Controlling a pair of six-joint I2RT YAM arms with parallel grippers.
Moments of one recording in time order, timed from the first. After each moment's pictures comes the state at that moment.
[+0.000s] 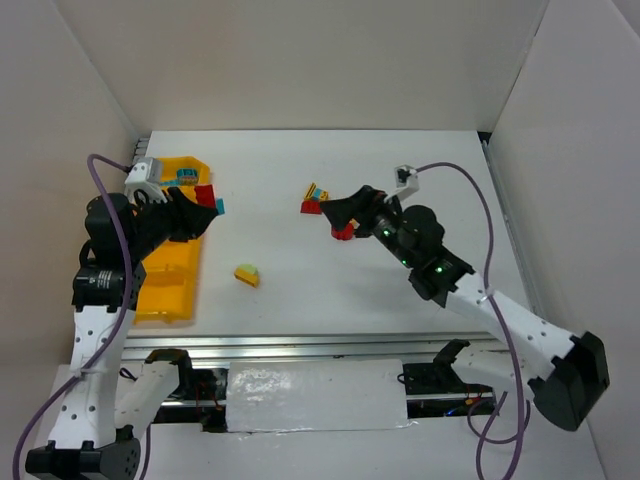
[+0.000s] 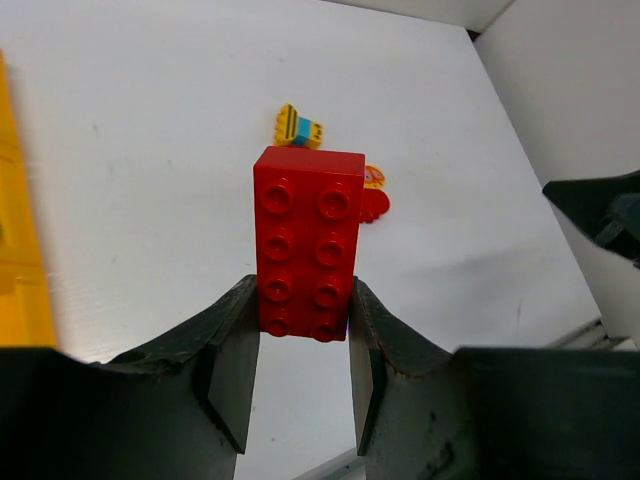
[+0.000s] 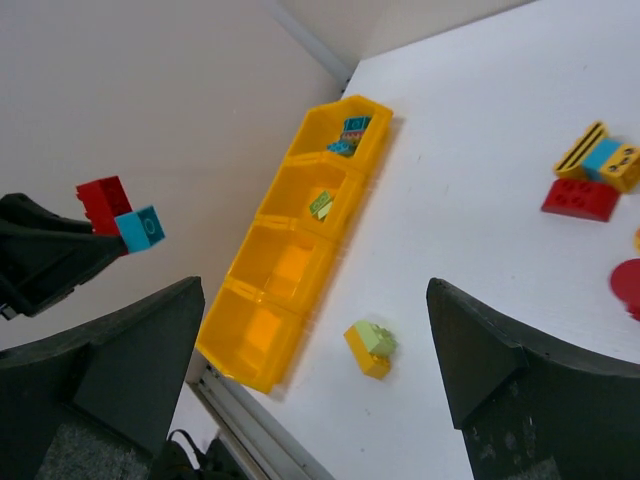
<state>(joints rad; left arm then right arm) 0.02 0.80 1.05 -0.53 0.42 -0.34 0.70 1.08 0.81 0.25 0.07 0.77</state>
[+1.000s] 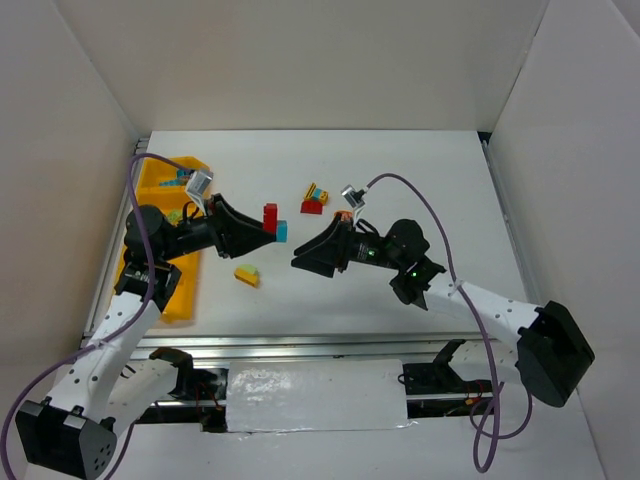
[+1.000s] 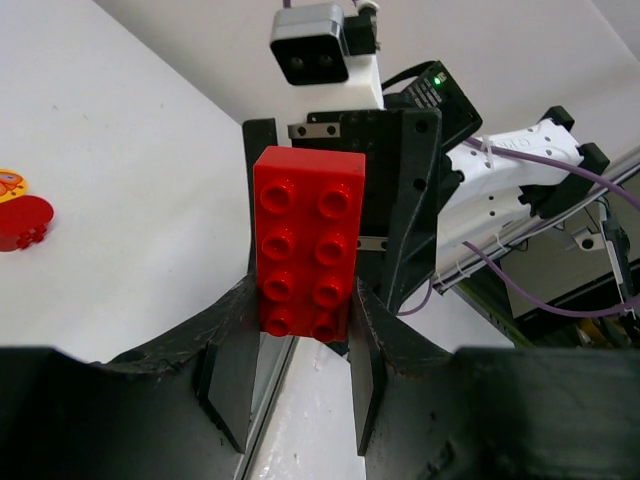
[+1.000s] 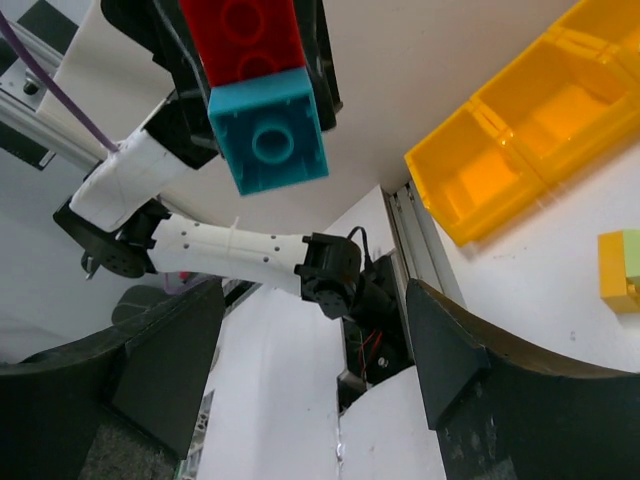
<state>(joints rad) -0.23 0.87 0.77 0.25 0.96 -0.76 0.73 1.17 0.65 0.73 -0.65 0.92</state>
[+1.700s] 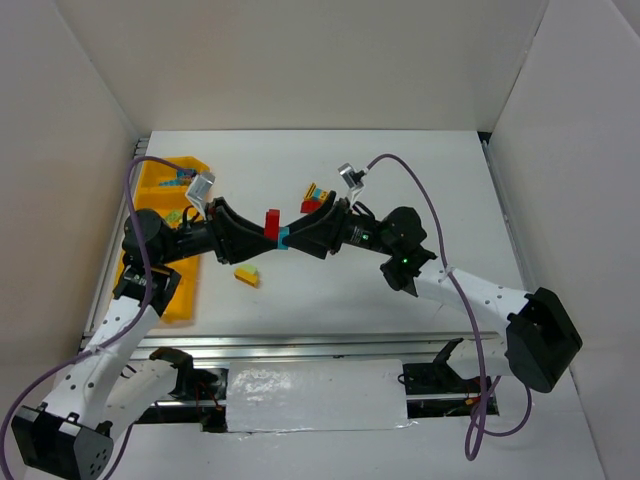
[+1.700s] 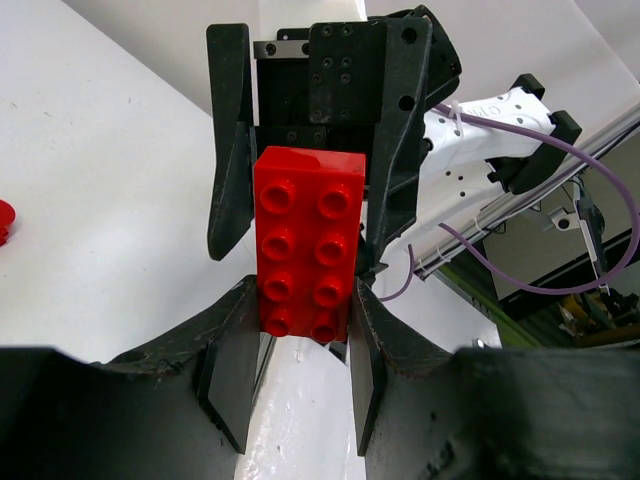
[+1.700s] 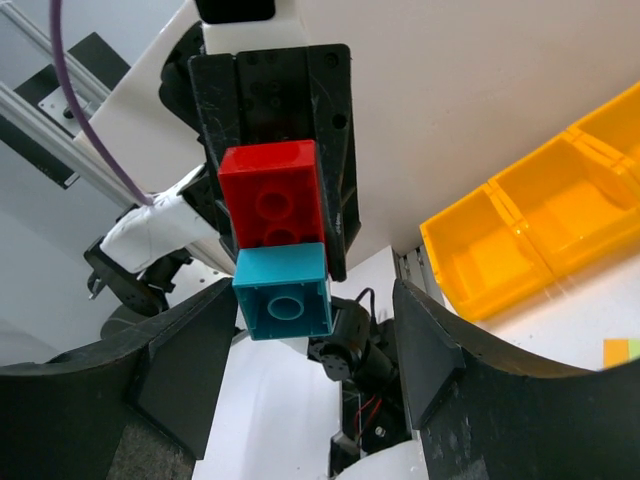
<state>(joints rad) -0.26 0.84 0.77 0.26 0.99 -0.79 0.73 1.28 0.79 0.85 -0.63 0.94</state>
